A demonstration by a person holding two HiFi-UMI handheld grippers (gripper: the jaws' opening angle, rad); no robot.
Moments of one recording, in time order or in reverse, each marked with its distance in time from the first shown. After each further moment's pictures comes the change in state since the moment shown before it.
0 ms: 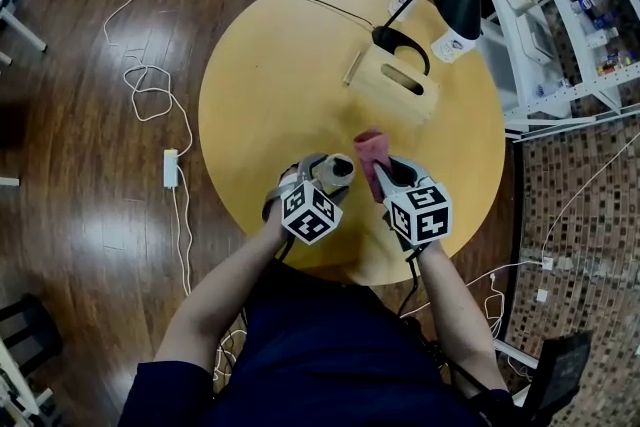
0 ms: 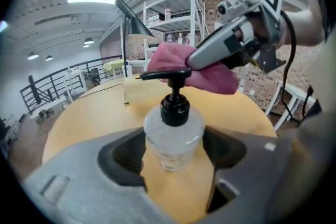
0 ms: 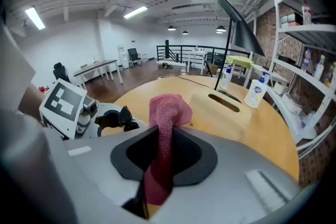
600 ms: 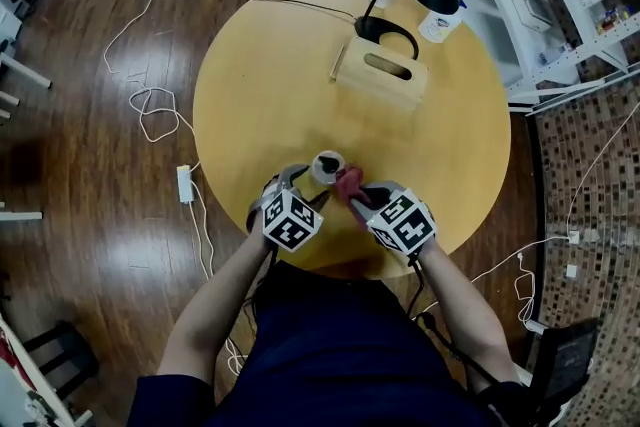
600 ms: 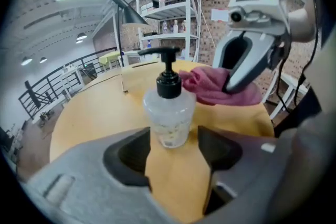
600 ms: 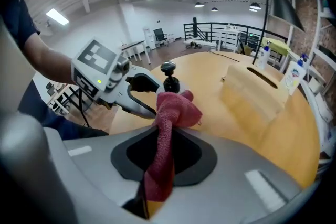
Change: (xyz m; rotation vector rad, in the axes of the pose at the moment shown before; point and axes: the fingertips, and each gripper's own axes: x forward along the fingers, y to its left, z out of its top) left arm -0.022 0.003 -0.041 0.048 0.128 -0.012; right arm 0.005 0.068 -0.081 -0.135 0.240 0.291
